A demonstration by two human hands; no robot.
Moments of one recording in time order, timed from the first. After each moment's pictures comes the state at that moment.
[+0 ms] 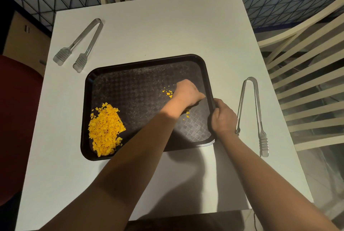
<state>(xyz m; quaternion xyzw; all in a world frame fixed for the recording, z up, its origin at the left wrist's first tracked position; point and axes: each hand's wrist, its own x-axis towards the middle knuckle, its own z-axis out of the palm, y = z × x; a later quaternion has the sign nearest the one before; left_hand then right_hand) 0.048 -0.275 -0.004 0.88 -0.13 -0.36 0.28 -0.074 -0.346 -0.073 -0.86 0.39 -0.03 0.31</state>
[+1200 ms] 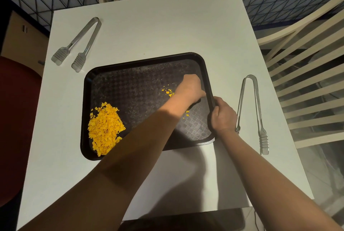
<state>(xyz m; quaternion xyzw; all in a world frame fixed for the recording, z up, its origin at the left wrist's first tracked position) 0.050 -0.289 0.001 0.91 -0.23 -0.31 0.17 -0.074 -0.346 -0.074 -0.87 0.39 -0.04 0.31</state>
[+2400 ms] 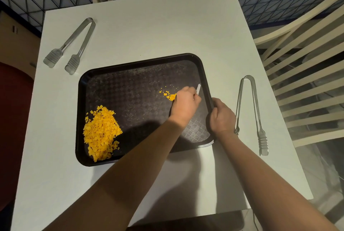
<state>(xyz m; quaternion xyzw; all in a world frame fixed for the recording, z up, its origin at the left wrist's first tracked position) 0.023 -0.267 -0.048 0.91 -0.23 -0.16 0.32 -0.074 -0.346 -0.072 -0.87 0.39 -0.04 0.31</state>
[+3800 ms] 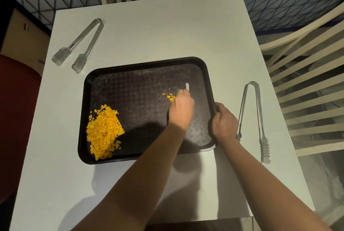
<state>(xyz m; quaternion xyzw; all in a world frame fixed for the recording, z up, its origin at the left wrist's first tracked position) 0.021 -0.257 -0.043 0.96 -0.17 -0.11 0.22 -0.074 -0.345 -0.070 -0.86 0.39 -0.03 0.32</state>
